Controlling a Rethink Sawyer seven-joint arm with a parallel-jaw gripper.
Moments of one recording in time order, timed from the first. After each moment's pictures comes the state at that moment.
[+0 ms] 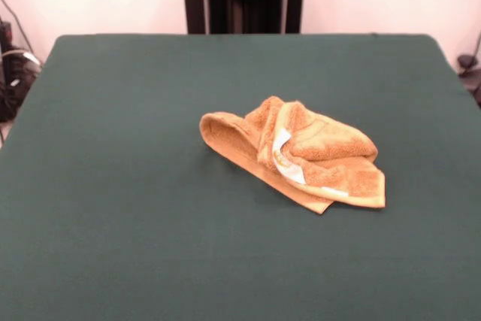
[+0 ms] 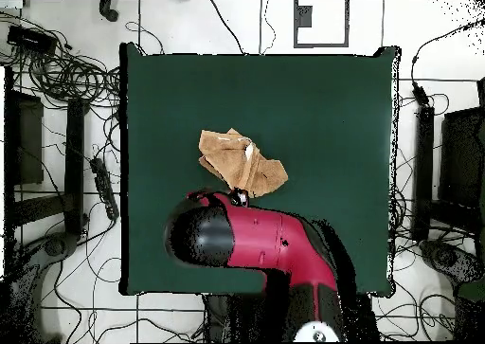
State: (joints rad) arm -0.05 -0.94 -0.04 1.86 -0.01 0.57 1.57
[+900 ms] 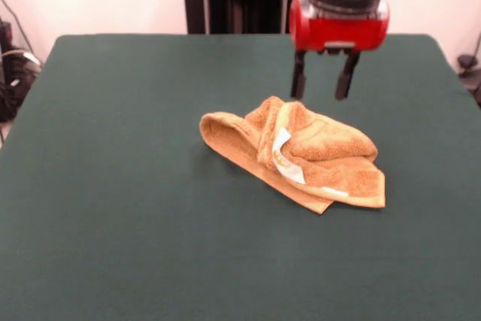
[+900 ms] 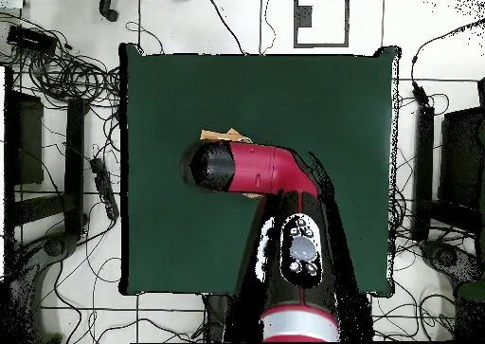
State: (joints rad) arm -0.02 -0.59 -0.08 1.51 -0.01 0.57 1.57
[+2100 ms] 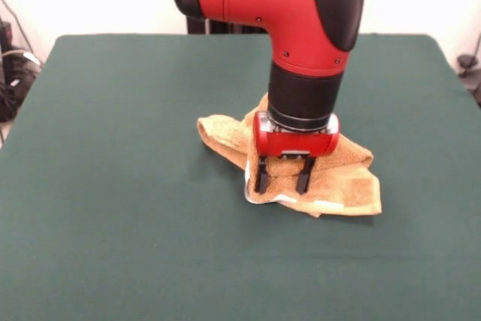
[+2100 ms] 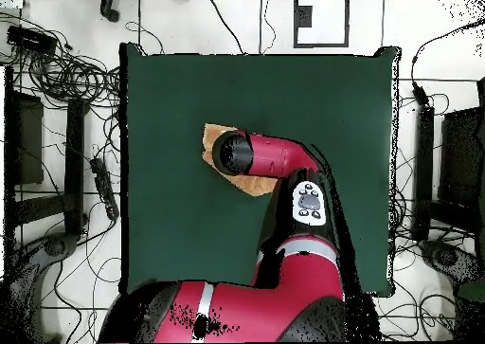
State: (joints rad) arm -0.08 -0.30 -0.08 1.34 -0.01 0.38 1.57
